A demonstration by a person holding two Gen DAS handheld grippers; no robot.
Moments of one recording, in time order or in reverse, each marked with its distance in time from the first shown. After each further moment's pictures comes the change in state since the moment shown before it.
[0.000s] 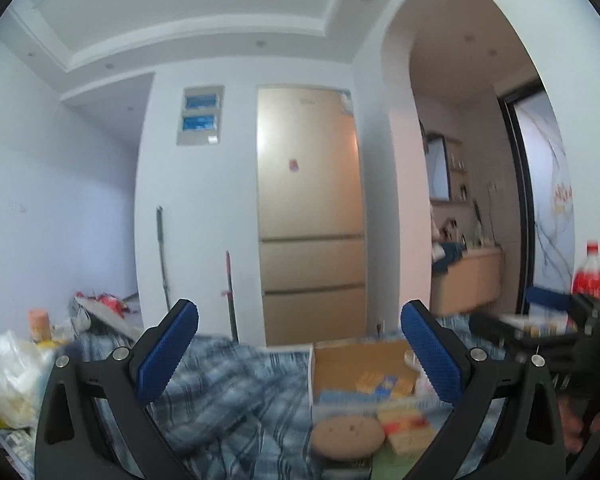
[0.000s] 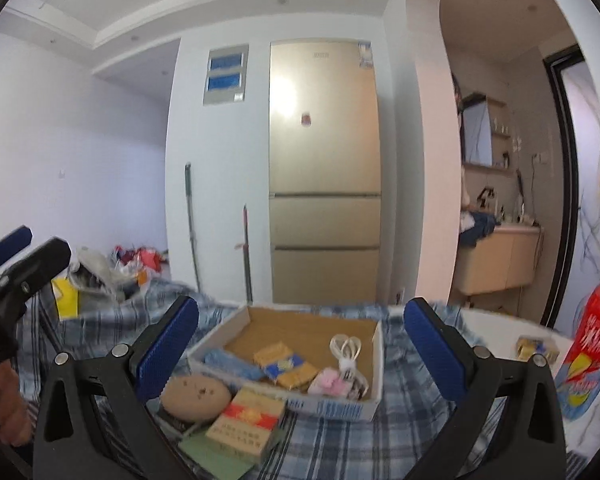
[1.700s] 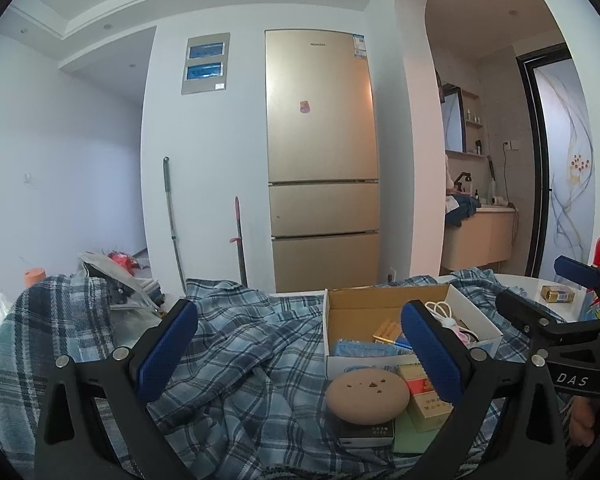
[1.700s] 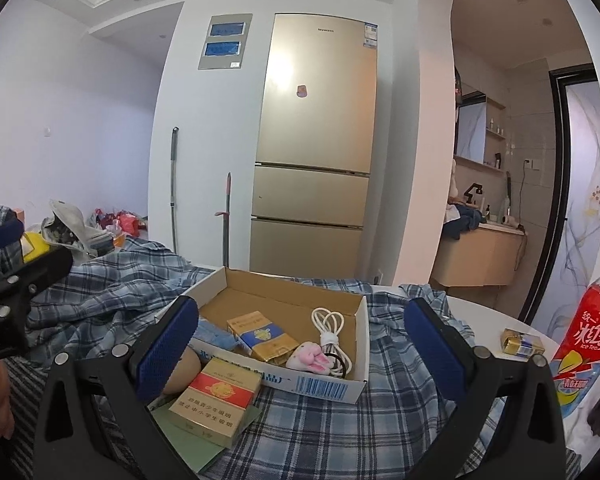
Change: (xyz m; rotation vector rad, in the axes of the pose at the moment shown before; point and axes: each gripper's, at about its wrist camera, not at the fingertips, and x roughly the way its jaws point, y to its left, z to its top) left arm 0.042 0.007 -0.028 -0.022 0.187 0.041; right arm 0.017 0.007 -0.022 -0.093 0.074 -0.086
